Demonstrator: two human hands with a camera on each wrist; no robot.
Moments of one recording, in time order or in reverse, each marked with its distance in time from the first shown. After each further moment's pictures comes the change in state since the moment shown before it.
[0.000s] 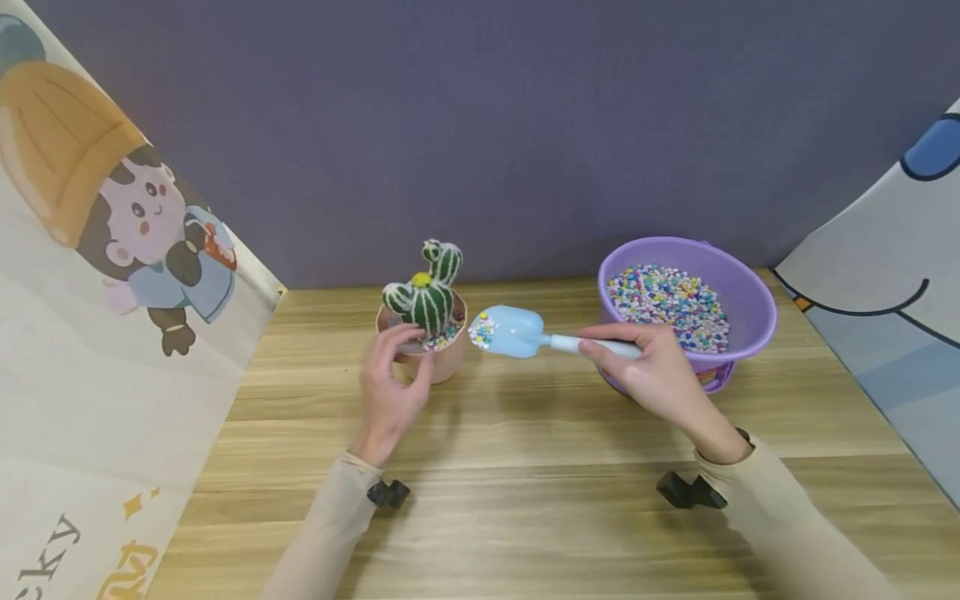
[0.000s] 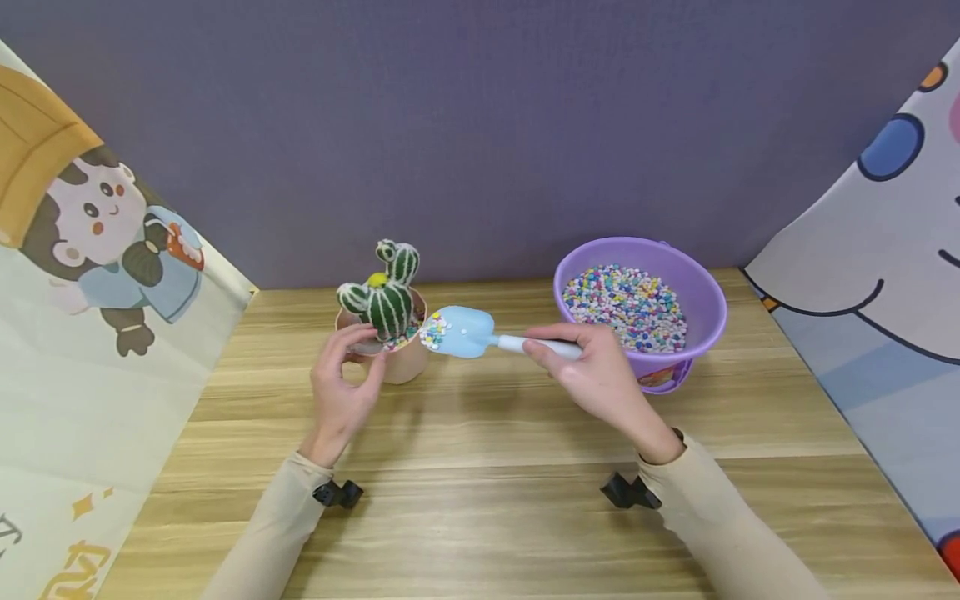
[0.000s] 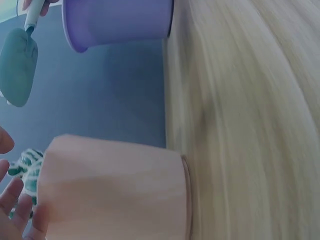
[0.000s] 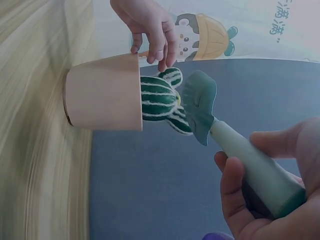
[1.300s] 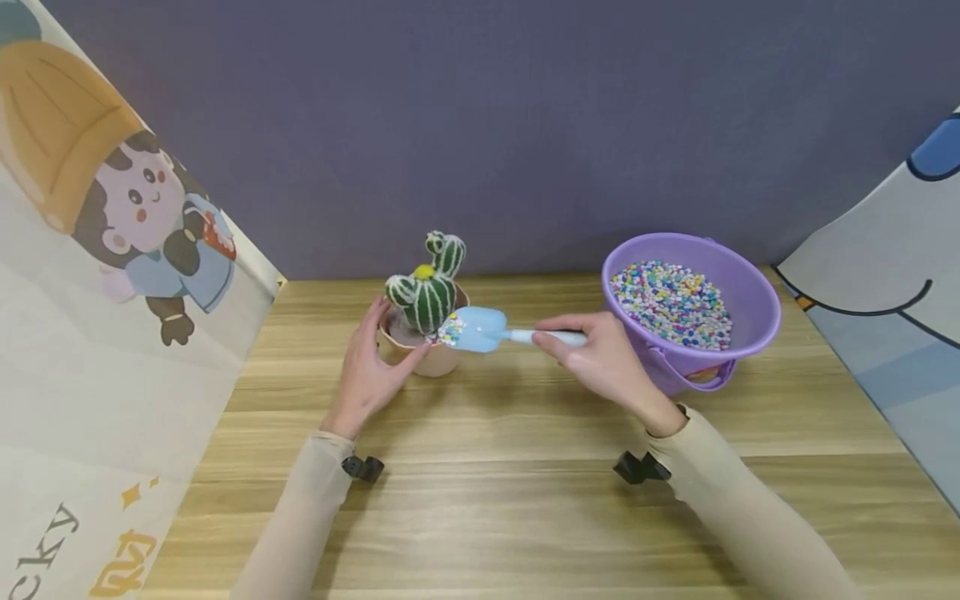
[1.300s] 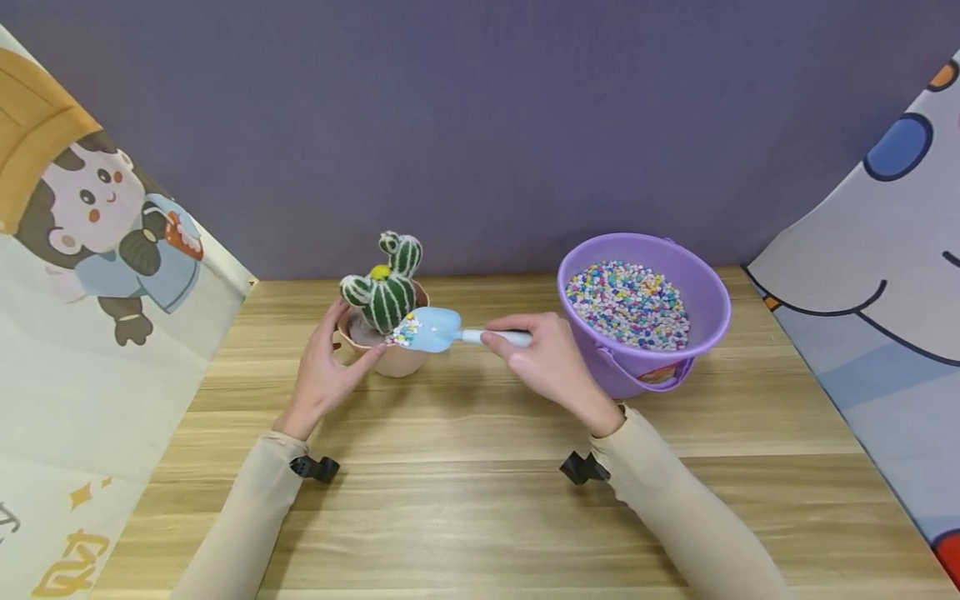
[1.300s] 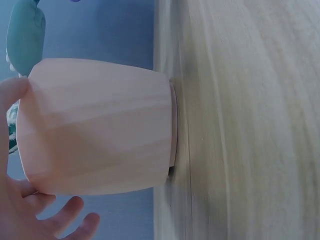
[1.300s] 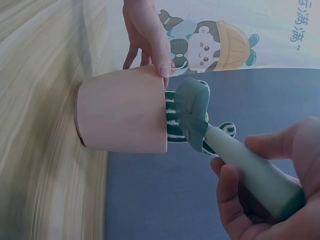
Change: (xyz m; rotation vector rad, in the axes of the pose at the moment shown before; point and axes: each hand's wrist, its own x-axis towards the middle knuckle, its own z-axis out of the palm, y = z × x) left_hand 0.017 -0.043 -0.035 0.211 -0.416 -0.373; right_hand 0.032 -0.005 0.049 -0.078 -0.052 -0.013
